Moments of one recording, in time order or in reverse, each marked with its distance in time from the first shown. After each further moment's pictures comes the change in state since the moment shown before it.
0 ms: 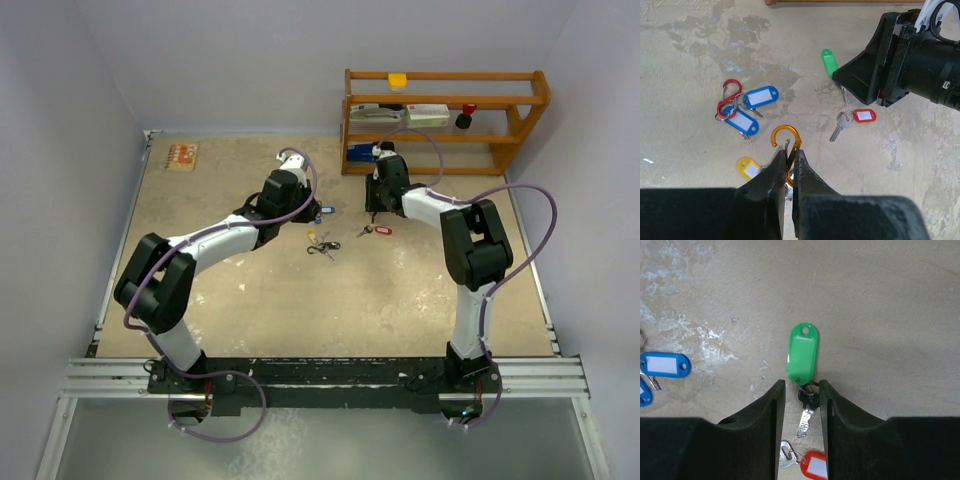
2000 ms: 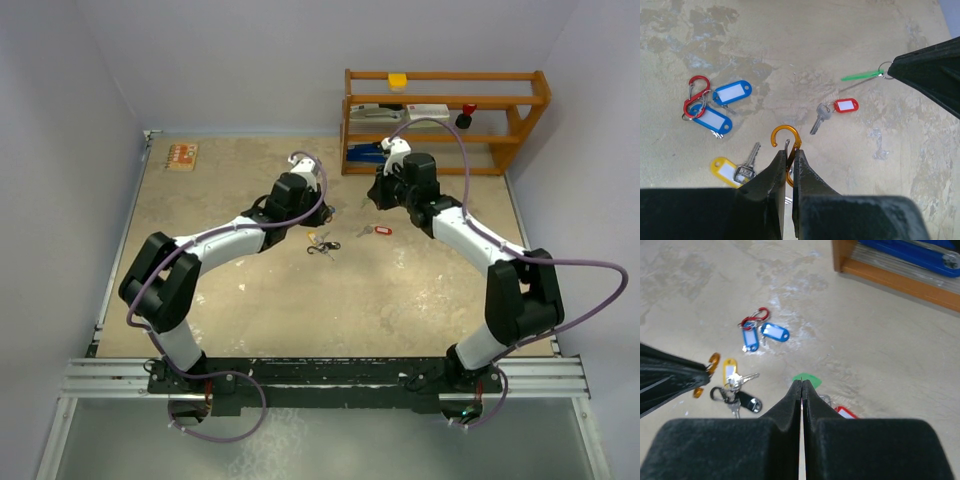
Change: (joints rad) left arm -0.048 0.020 0.015 0.011 0.027 0.001; right arm -0.003 -0.437 -0.238 0.099 -0.231 -0.130
